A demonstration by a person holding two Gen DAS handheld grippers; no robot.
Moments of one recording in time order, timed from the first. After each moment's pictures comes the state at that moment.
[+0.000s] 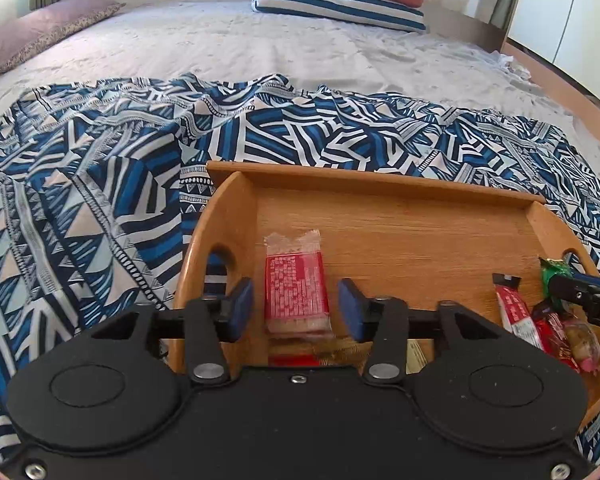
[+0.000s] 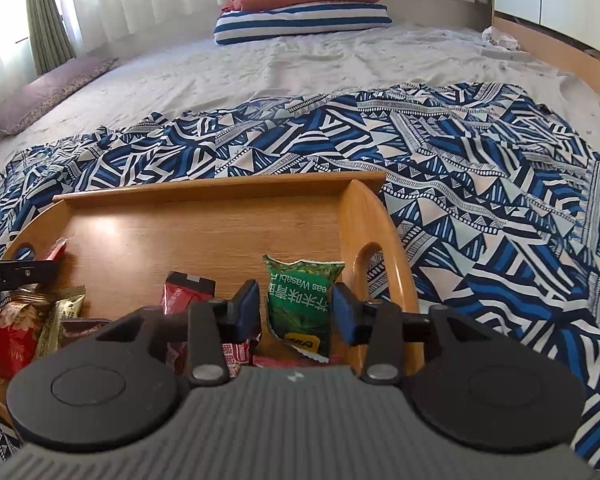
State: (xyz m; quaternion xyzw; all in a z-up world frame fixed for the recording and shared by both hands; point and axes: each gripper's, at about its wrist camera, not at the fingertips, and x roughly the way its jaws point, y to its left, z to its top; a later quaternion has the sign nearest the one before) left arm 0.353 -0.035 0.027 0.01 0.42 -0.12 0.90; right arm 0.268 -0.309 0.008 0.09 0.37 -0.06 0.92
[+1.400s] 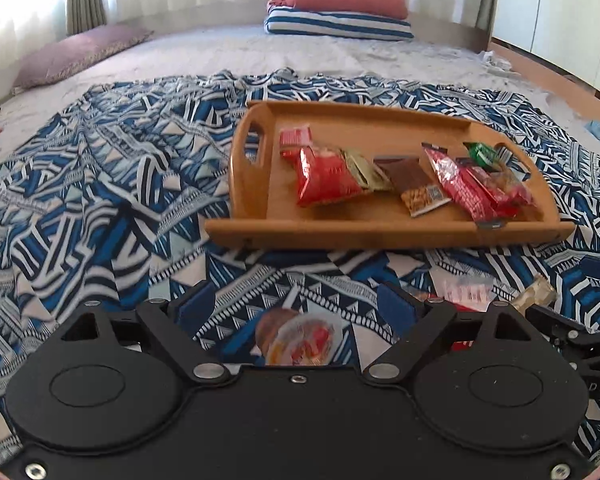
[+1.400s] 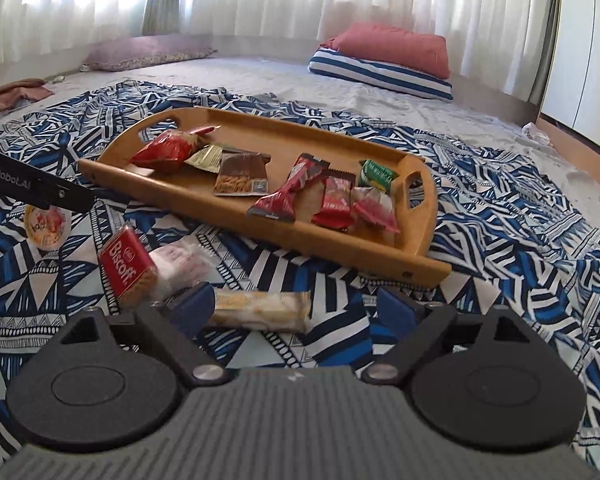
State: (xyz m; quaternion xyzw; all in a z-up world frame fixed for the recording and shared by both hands) left arm 0.130 -0.003 0.033 0.04 0.38 -0.10 0.92; right arm 0.065 -0.229 -0.005 -0.06 0.30 0.03 0.95
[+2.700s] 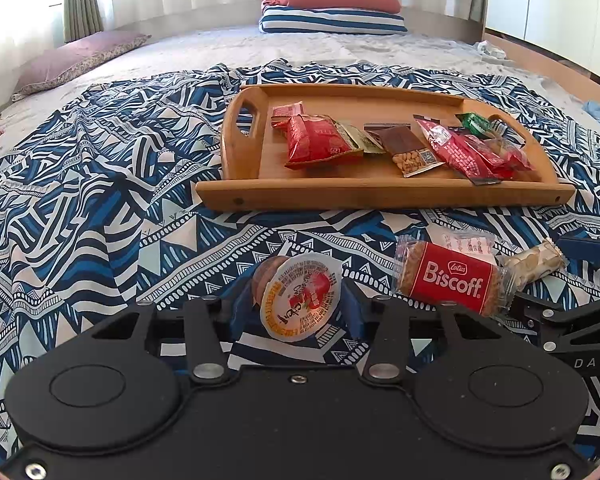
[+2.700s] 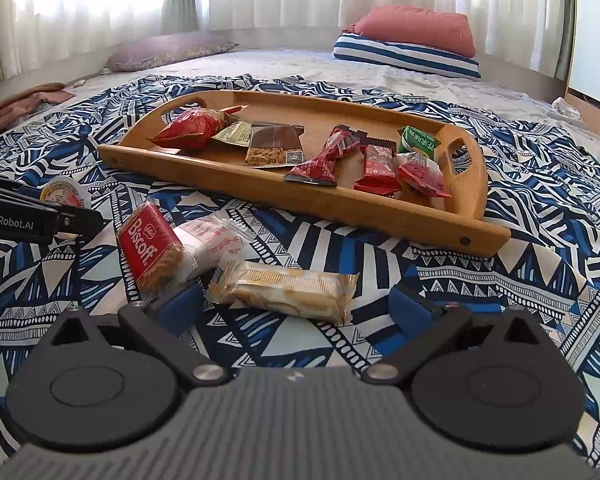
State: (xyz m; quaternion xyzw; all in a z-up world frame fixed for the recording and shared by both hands) left arm 0.108 -0.005 0.008 0.06 0.37 -0.10 0.92; right arm 0.074 -0.224 -0.032 -0.02 0.32 0.07 0.95
